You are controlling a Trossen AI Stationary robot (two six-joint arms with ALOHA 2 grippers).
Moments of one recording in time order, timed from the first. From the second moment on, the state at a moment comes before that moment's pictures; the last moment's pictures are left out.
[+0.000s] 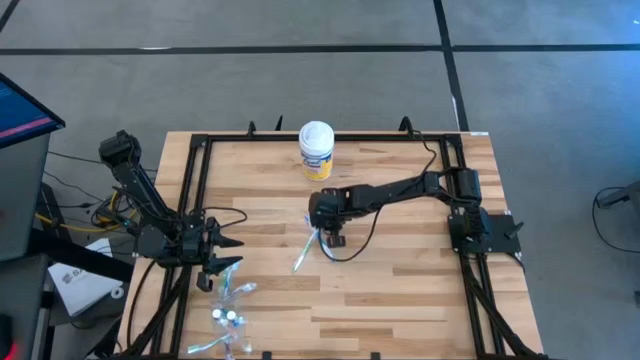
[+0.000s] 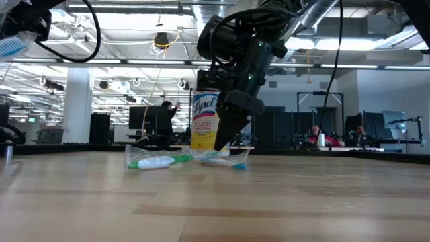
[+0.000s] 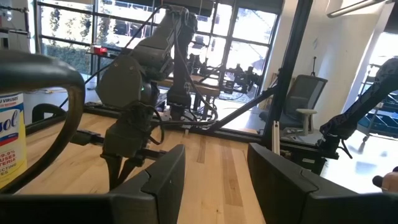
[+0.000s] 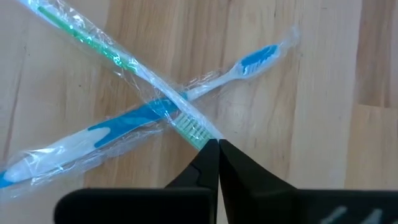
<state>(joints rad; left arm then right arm) -1.06 0.82 0.15 0.88 -1.15 -0.02 -0.03 2.04 1.40 -0.50 0.06 -0.19</state>
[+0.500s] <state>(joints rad) -1.06 0.82 0.15 0.89 -1.15 -0.07 0.07 2.03 1.60 -0.67 0.27 -0.24</state>
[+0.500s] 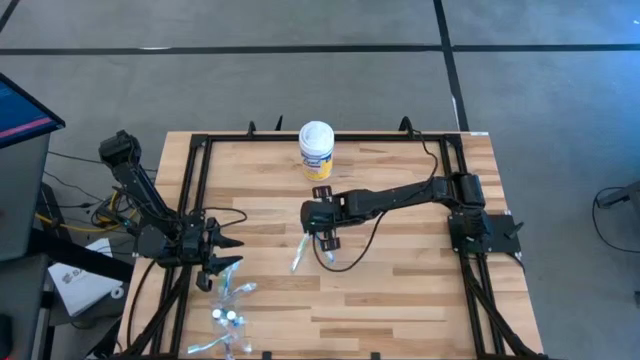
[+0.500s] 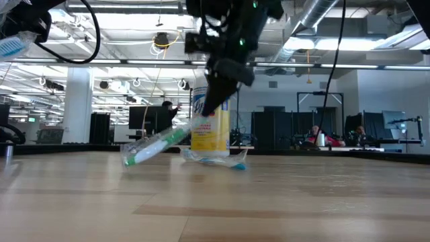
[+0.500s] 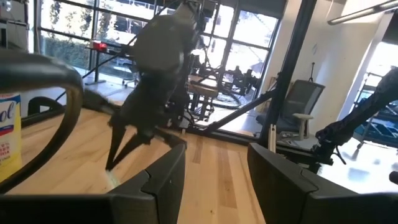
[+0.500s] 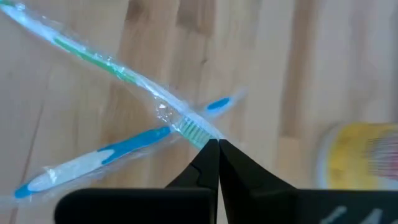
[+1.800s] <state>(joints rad) -0.64 0.86 0.15 0.92 -0.73 -0.40 0.36 2.03 2.04 -0.62 0.82 -0.53</state>
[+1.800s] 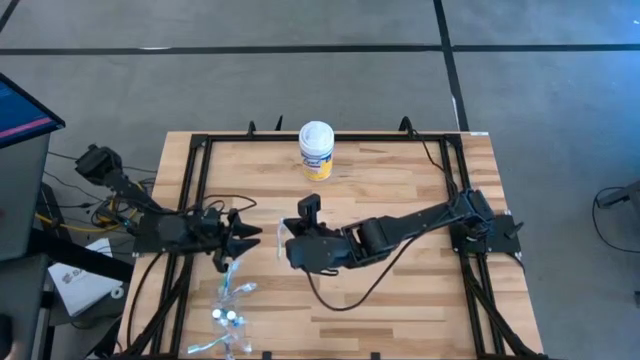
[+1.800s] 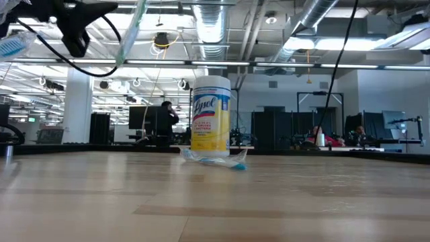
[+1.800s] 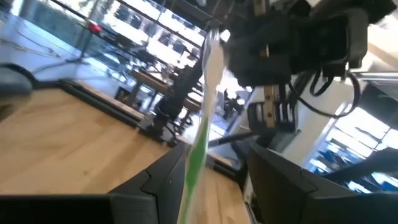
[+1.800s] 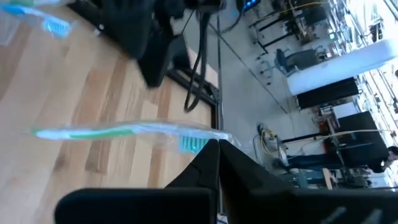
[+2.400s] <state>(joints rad) -0.47 1.06 0.15 1.11 -0.46 -0.51 0.37 2.03 2.04 -0.59 0.81 -0.51</state>
